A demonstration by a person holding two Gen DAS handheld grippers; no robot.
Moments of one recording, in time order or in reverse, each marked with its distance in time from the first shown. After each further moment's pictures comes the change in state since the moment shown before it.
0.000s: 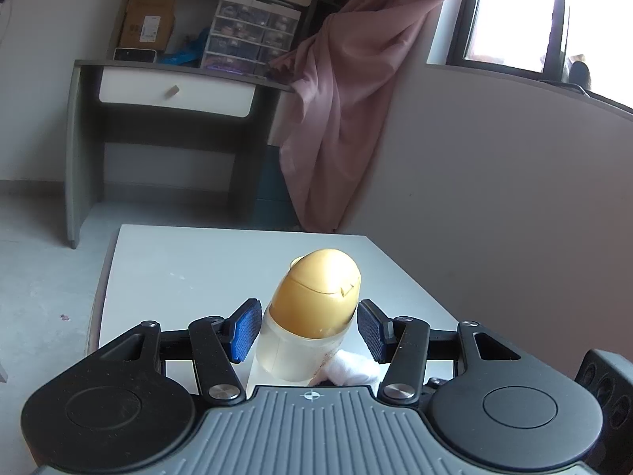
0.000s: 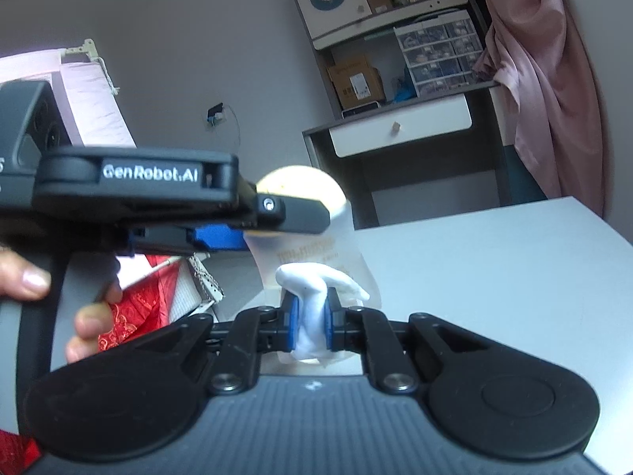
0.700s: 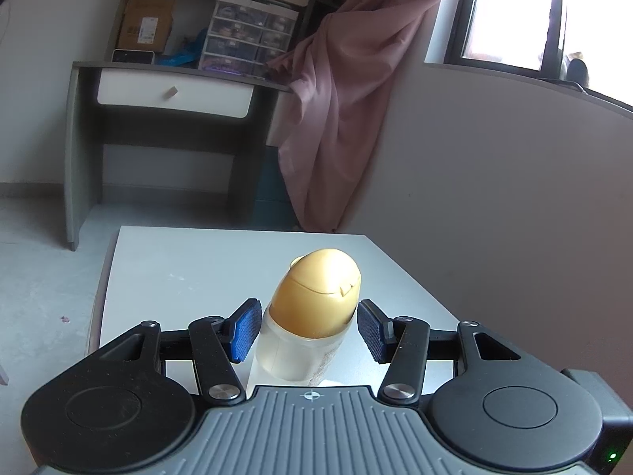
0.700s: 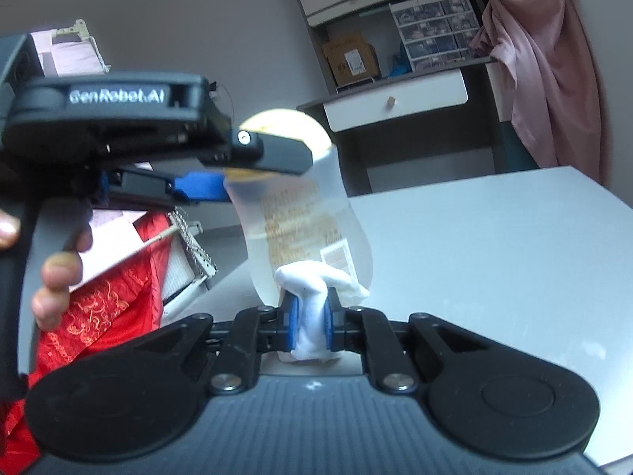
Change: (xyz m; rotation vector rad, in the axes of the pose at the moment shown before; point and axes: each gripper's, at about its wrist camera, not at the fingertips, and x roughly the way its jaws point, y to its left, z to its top) left arm -0.004 0.000 -0.003 0.008 0.000 -0.004; right arm 0.012 -0.007 -0.022 0.012 0.082 -0.013
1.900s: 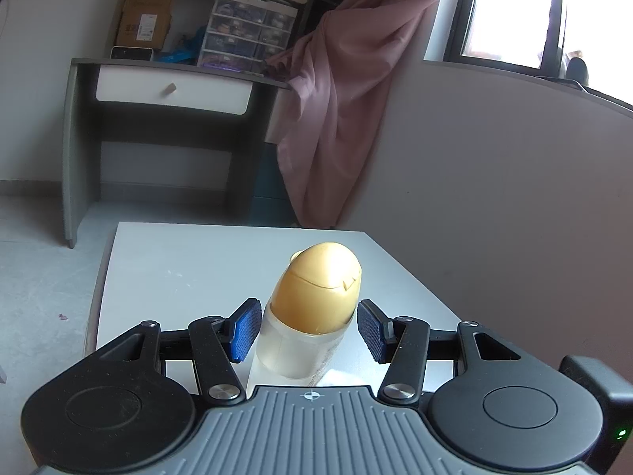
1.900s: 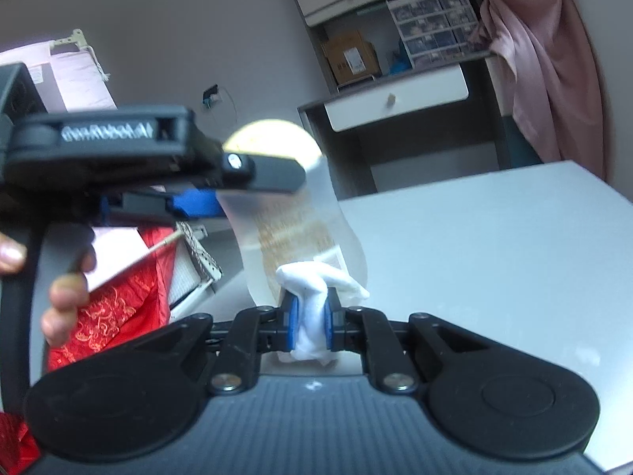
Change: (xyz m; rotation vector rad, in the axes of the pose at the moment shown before) left arm 0.005 -0.006 0.001 -0.010 0.008 -0.005; right arm -0.001 -0.014 0.004 0.027 0.008 0.022
